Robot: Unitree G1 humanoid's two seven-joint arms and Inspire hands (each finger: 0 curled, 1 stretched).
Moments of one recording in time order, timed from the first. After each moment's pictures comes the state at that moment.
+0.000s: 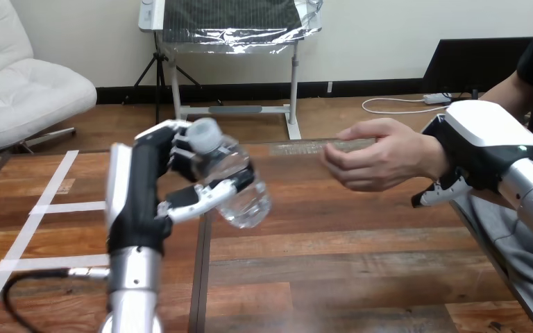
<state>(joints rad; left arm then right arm) -0.03 0.05 -0.04 0.03 0.32 -0.27 0.19 -0.50 -0.75 0.30 0.46 -0.63 -0.16 0.10</state>
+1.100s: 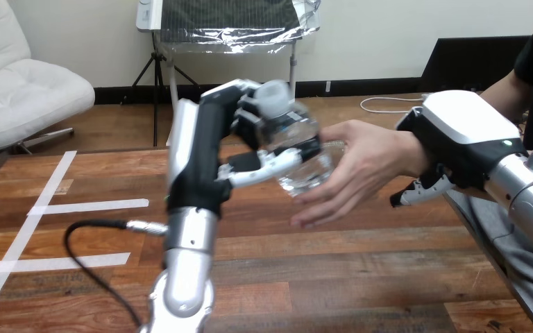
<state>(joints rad) -0.19 -0.04 -0.16 0.03 0.36 -0.20 0.18 -0.44 -0.75 0.26 0.27 -0.63 -0.19 0.14</state>
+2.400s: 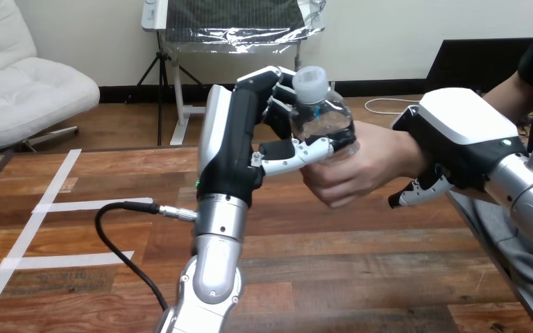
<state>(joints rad) -0.26 -0.06 -0.26 0.08 0.37 -0.17 0.24 -0.42 -0.75 0.23 0.23 -0.64 -0.21 0.15</state>
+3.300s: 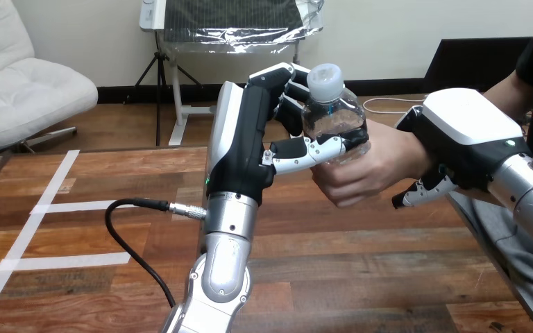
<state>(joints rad) -0.28 -0.06 -0.29 0.09 0.36 -0.17 0.25 -0.41 -0.75 0.22 0.23 -0.65 -0.21 0.16</state>
